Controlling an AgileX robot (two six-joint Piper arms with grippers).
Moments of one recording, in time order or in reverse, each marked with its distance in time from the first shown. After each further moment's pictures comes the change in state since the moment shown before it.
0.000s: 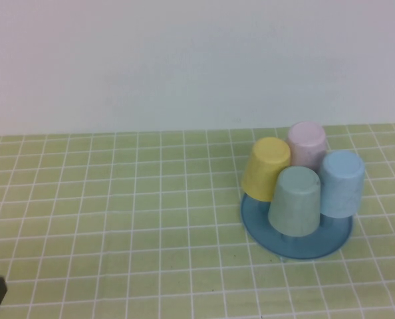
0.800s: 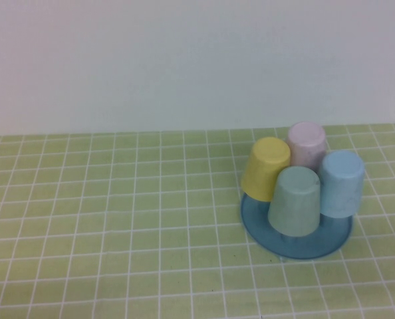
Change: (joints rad) right arm 0.000 -0.001 0.000 0.000 0.014 0.004; left arm 0.161 -0.260 0.206 -0.002 0.163 -0.086
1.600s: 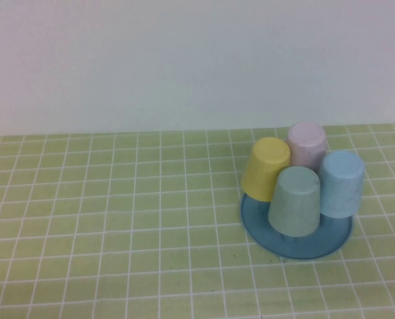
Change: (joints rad) right arm -0.002 -0.193 0.000 -0.227 0.010 0.031; left arm 0.000 0.000 0.000 0.002 0.000 0.000
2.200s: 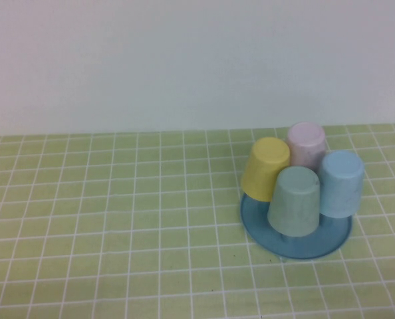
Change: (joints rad) right arm -0.161 -0.288 0.167 -1.375 0.205 1.799; left arm 0.000 0.000 0.000 0.001 0.000 0.014
